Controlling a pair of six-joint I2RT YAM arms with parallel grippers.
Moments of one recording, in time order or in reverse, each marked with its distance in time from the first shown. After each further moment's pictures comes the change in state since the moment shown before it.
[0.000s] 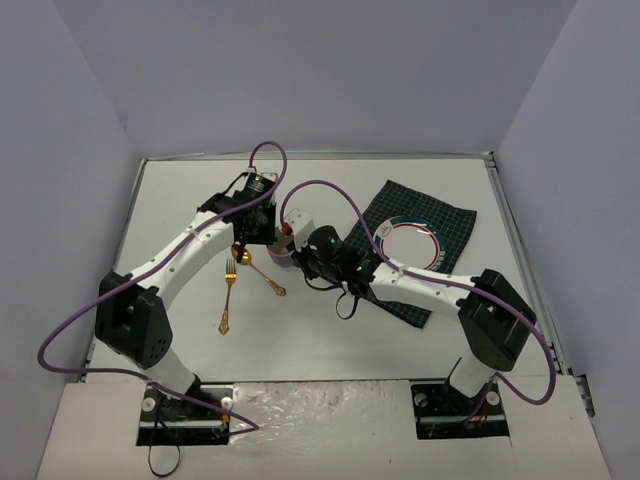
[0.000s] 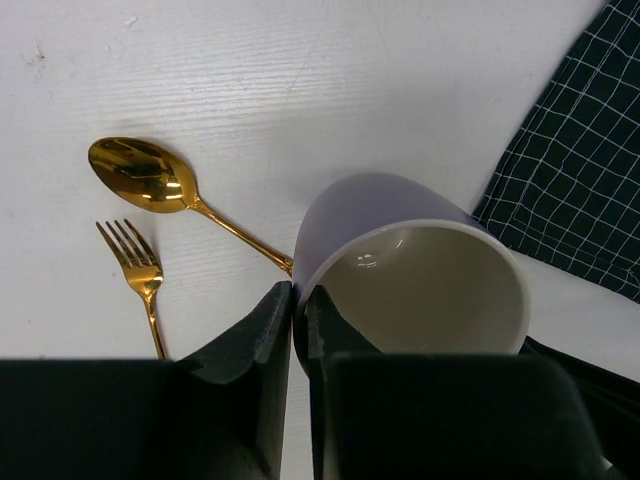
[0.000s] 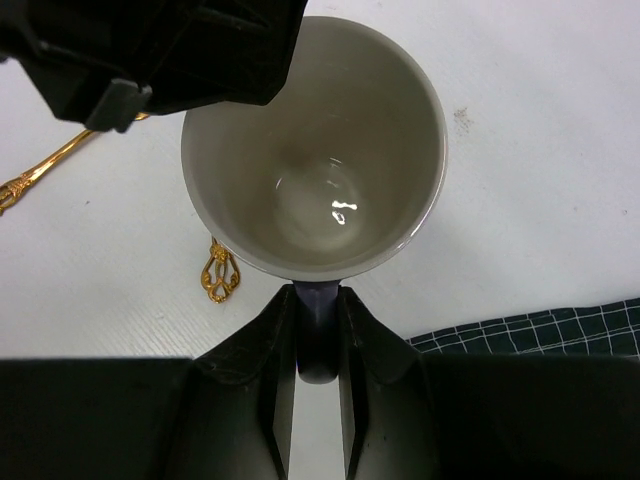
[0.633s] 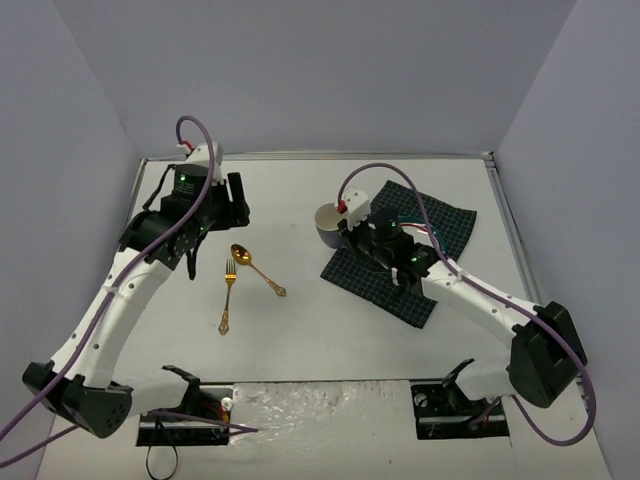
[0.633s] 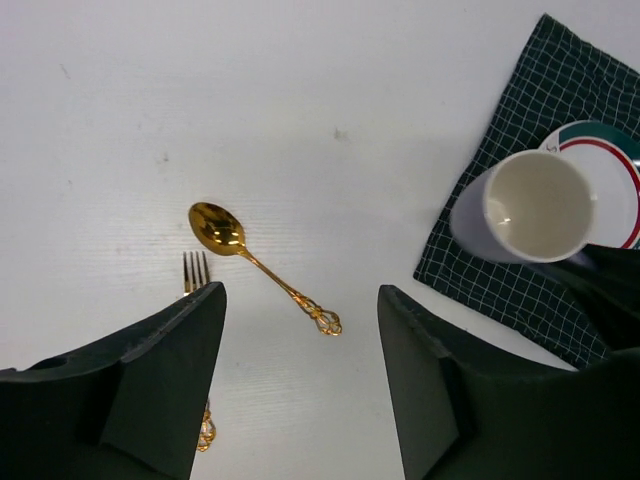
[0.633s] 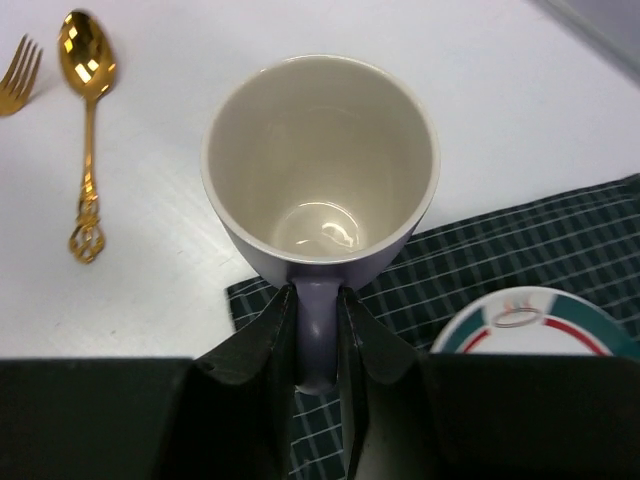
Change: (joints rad) left arm 0.066 -0.369 0.016 0.000 -0.051 0.007; right arm -0.208 -0.251 -0.134 -0.065 -0.082 -0.096
